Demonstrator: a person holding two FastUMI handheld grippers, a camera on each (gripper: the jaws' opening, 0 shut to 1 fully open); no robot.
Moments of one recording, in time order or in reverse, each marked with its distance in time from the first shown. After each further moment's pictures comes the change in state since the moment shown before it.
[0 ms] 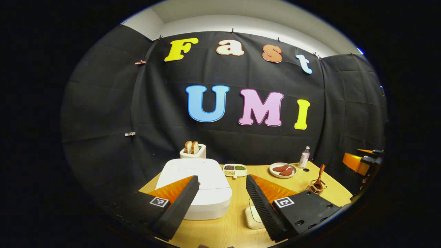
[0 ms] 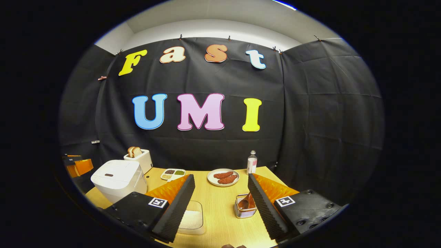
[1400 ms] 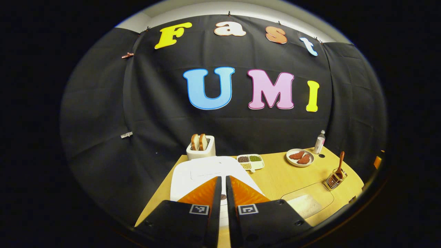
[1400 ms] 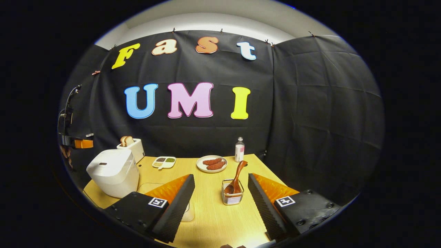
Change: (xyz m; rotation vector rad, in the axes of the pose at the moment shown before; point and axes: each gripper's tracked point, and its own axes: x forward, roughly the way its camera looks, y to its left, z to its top) left arm 0.107 0.072 -0.009 0.102 0.182 -0.014; right arm -0.043 -0.046 -0.038 0.008 0.105 -0.084
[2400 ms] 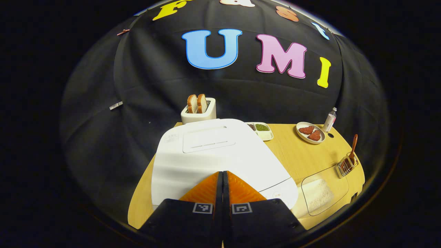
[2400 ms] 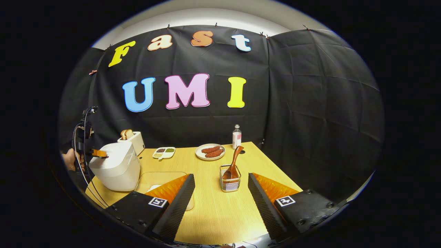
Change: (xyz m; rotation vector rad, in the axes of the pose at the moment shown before) left arm 0.060 0.014 -0.089 -0.021 0.281 -0.006; right arm -0.023 -0.011 -0.022 0.016 0.050 -0.011
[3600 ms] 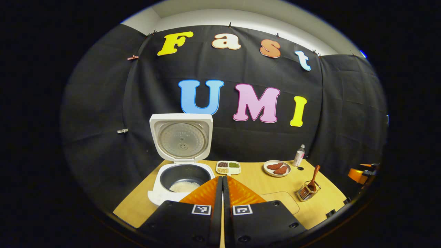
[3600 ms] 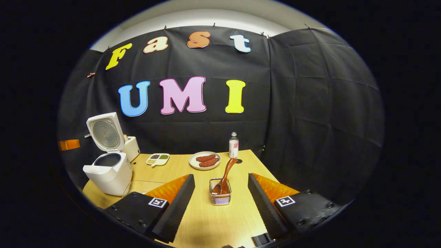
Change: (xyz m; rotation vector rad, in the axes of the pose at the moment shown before) left arm -0.182 -0.122 0.049 -0.074 -0.403 -0.073; right arm 0.071 -0.043 0.023 -0.003 0.023 0.043
